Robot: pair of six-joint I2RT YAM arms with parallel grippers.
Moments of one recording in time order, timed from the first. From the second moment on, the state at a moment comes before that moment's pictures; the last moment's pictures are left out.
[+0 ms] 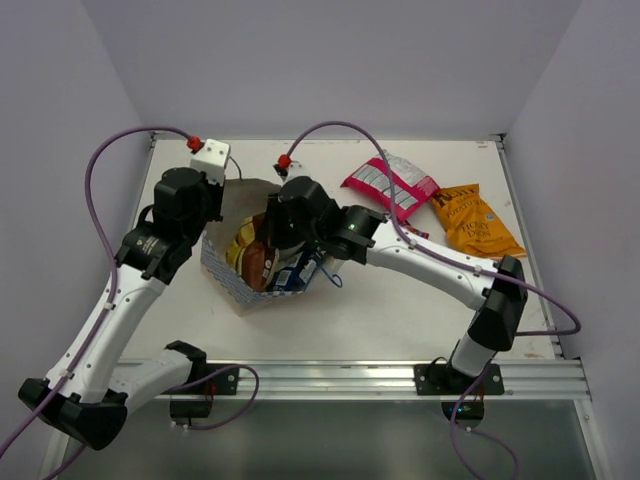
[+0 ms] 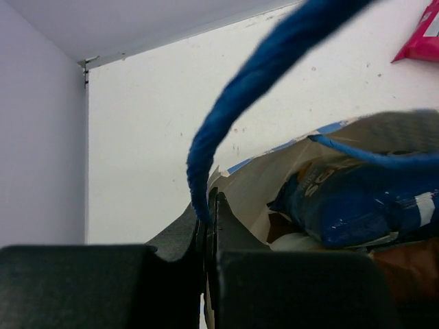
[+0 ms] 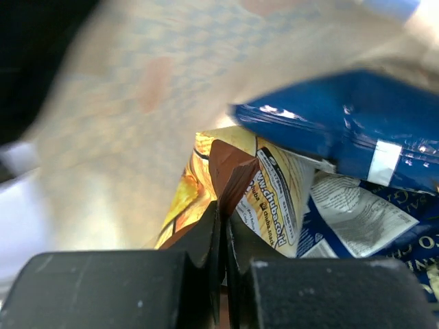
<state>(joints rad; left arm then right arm) -0.39 1.02 1.18 -0.56 -0.29 0.11 1.05 1.73 1.63 -0.45 0.12 0.78</state>
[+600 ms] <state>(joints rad) -0.39 0.99 1.18 -0.56 -0.51 0.11 0.88 1.42 1.85 -0.42 -0.07 0.53</state>
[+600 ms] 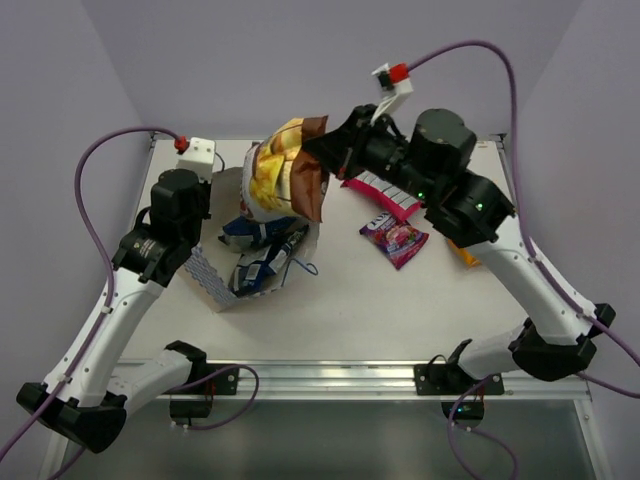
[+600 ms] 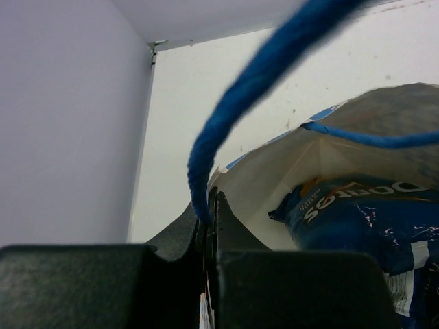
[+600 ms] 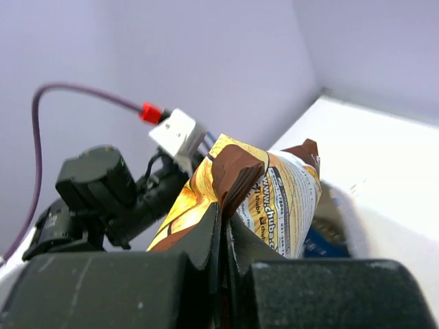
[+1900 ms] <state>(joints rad) -0.39 0.96 1.15 -0.56 -0.46 0.12 0.43 1.71 1.15 0.13 -0.15 0.61</state>
